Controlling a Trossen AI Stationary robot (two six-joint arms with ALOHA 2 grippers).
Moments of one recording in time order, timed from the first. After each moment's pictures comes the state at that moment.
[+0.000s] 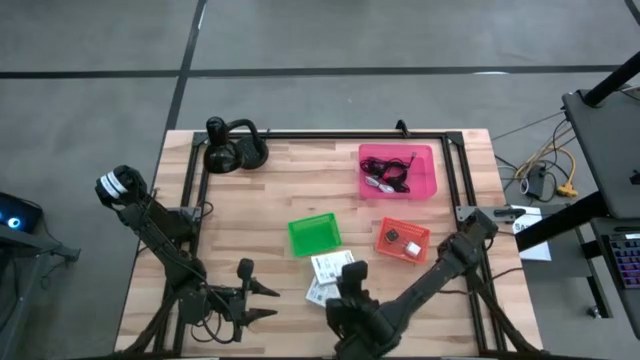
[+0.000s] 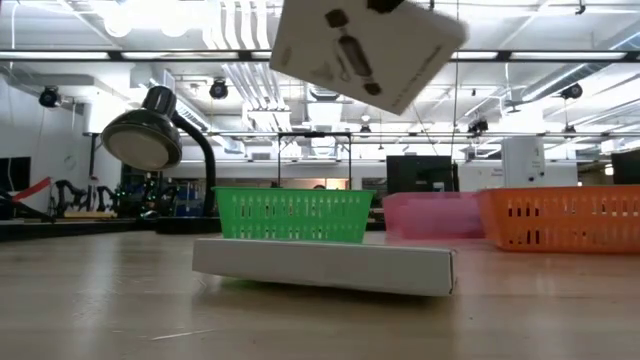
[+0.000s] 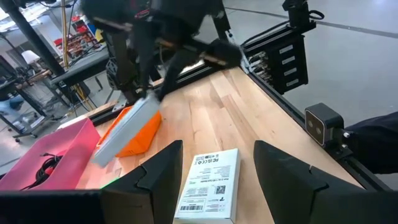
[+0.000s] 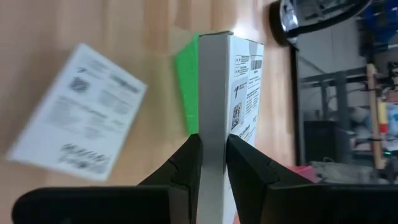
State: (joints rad) left arm -0.95 1.41 0.65 0.51 -0.85 0.11; right arm 0.67 2.37 2.33 -1.57 0.84 0.55
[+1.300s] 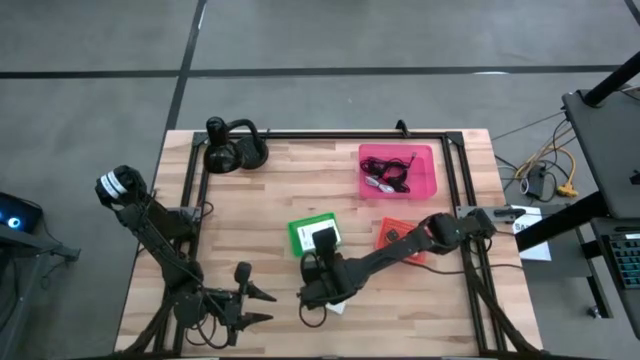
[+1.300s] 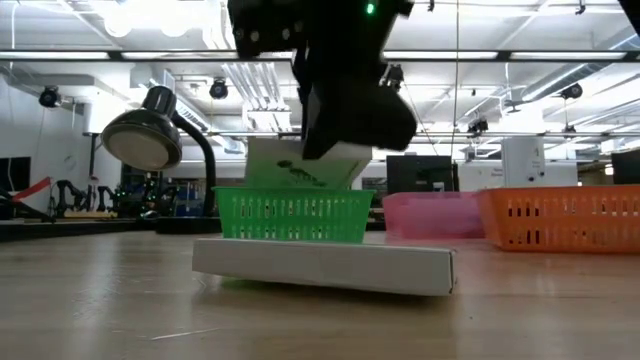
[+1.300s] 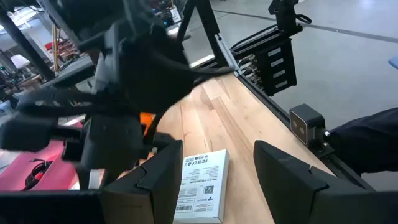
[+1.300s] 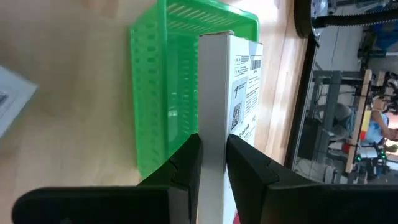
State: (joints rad) left arm -0.98 1.41 0.65 0.51 -0.85 0.11; right arm 0.41 2.38 2.08 -1.23 0.81 0.12
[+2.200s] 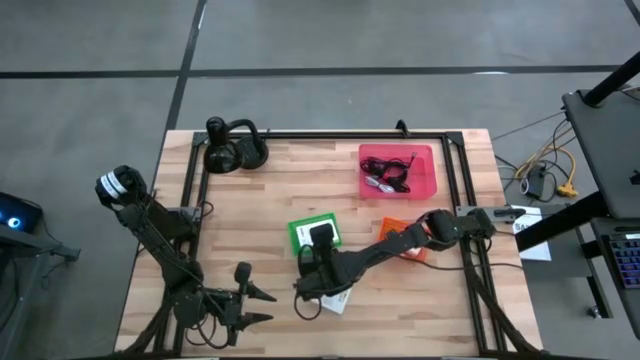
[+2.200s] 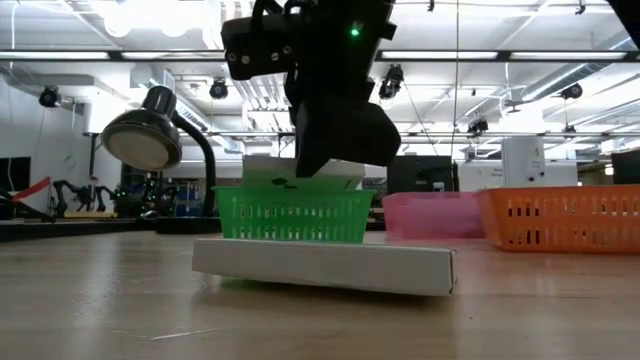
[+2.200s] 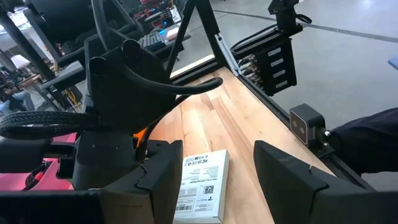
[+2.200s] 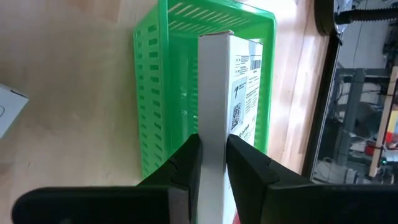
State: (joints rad) left arm -0.98 1.41 0.65 0.51 -0.85 0.11; right arm 0.37 2.38 2.05 -1.16 0.73 0.09
